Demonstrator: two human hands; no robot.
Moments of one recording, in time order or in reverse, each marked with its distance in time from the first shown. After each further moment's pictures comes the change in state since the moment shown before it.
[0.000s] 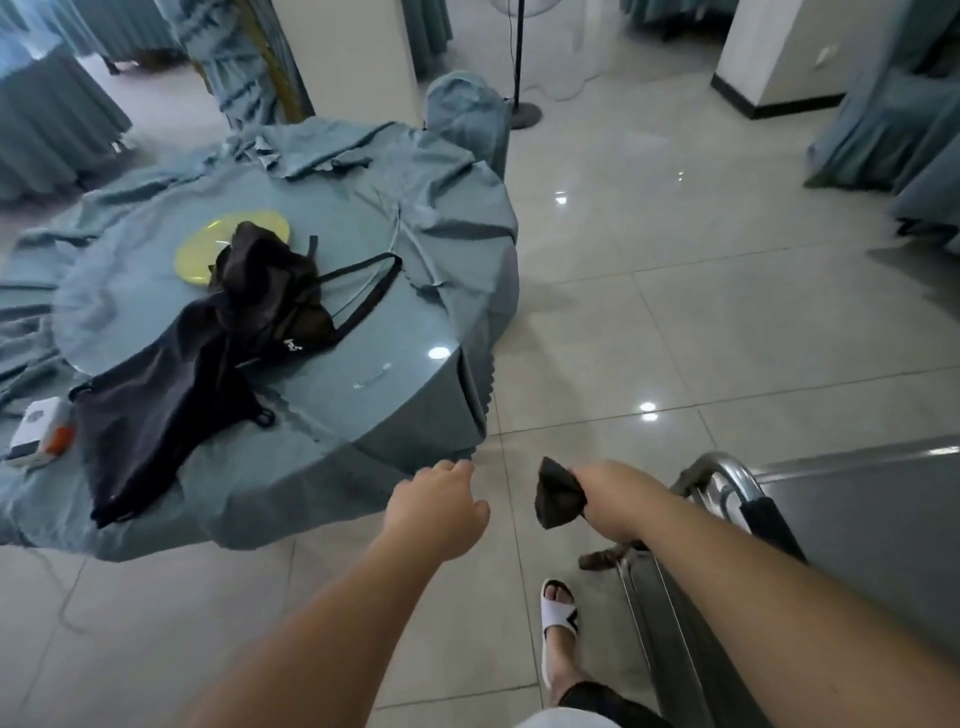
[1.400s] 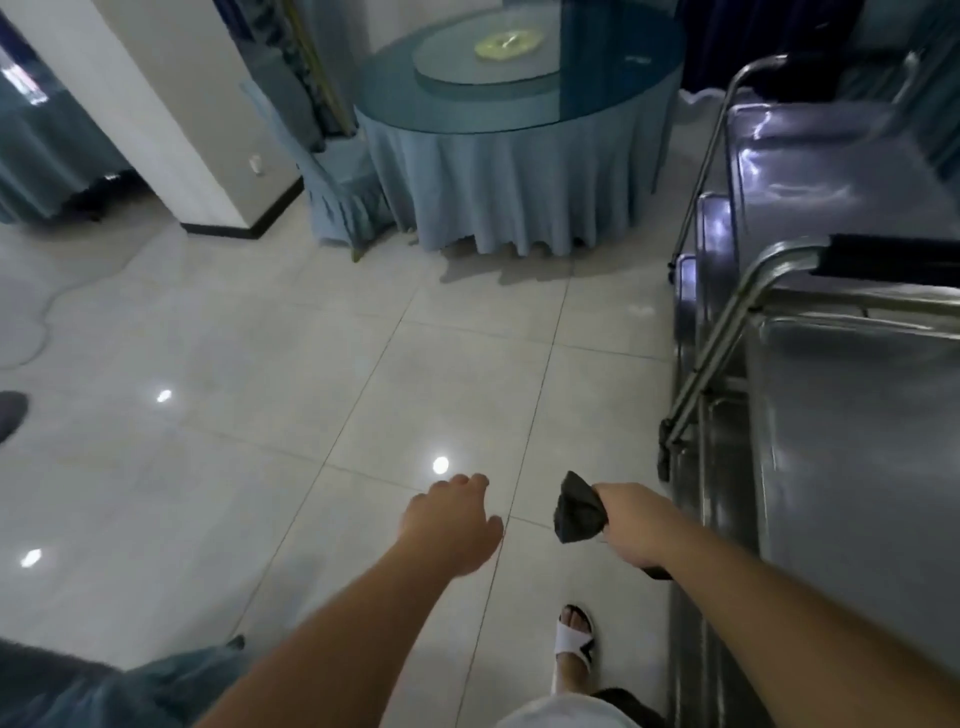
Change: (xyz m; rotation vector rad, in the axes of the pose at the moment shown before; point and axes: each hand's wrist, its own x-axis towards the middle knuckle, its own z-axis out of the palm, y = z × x) left_hand 0.576 0.528 -0.228 0.541 -0.159 1.053; right_hand 0.206 0.442 -0.264 0.827 0.415 0.881
